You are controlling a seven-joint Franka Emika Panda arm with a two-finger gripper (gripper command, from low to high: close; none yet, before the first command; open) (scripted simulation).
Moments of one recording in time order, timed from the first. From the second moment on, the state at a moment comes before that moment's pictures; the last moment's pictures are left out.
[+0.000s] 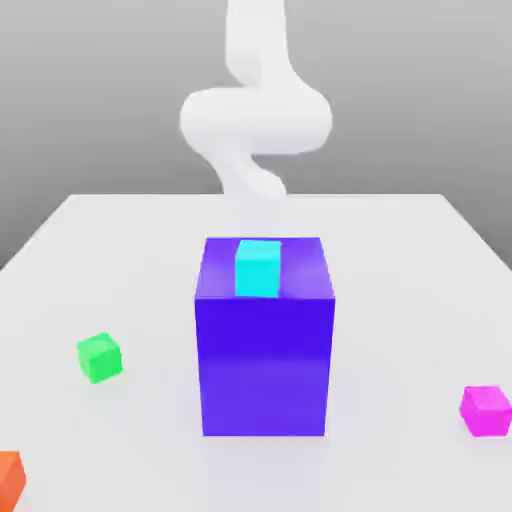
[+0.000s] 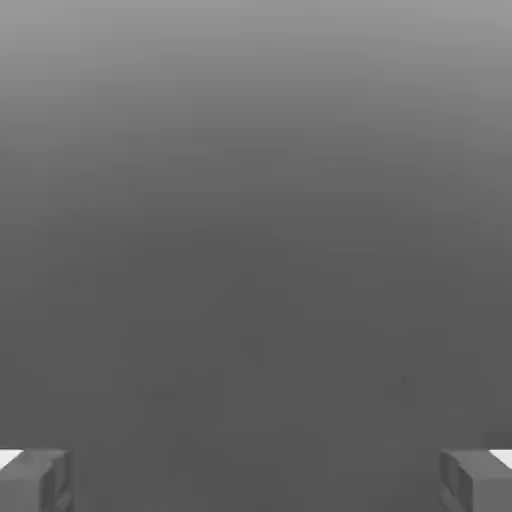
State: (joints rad) arm 0.01 -0.71 0.04 -2.32 0.01 2.34 0.85
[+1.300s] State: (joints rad) arm 0.41 0.45 0.26 -2.43 -0.39 2.85 1.75
